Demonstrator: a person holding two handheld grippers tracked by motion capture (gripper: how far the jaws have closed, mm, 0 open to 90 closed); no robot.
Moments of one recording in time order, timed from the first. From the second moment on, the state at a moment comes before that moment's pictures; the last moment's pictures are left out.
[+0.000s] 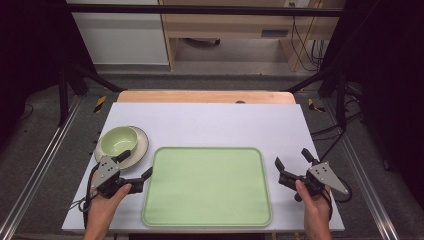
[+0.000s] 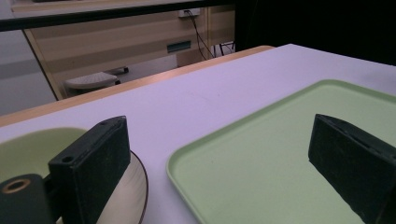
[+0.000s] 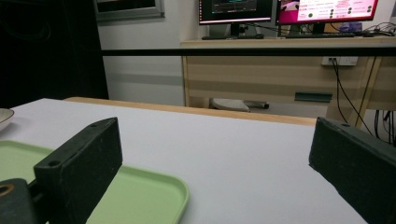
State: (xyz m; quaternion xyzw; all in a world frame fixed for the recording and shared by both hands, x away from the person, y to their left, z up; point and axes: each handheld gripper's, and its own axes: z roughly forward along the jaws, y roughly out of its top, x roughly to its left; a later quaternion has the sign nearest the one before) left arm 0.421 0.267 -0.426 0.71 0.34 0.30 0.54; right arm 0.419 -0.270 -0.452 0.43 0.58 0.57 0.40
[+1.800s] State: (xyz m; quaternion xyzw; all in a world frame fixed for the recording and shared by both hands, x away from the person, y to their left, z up) left arm 0.561 0.326 -0.353 0.75 0.42 0.32 0.40; right arm 0.411 -0.263 -0.454 0.43 0.60 0.56 0.38
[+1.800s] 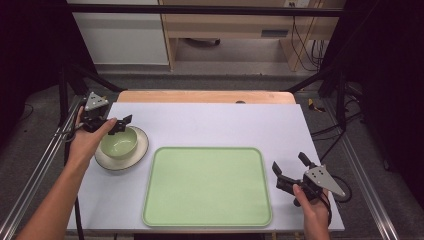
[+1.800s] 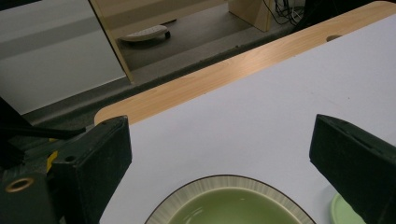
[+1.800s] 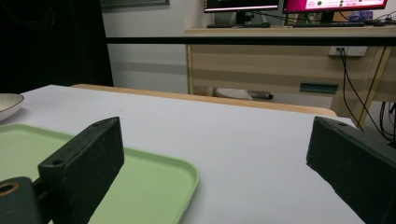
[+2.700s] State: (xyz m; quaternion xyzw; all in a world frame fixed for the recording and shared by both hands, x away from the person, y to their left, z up) left arm 0.555 0.367 -0.369 0.74 0.47 0.30 0.36; right arm 0.416 -0.253 -0.455 0.42 0.61 0.56 0.37
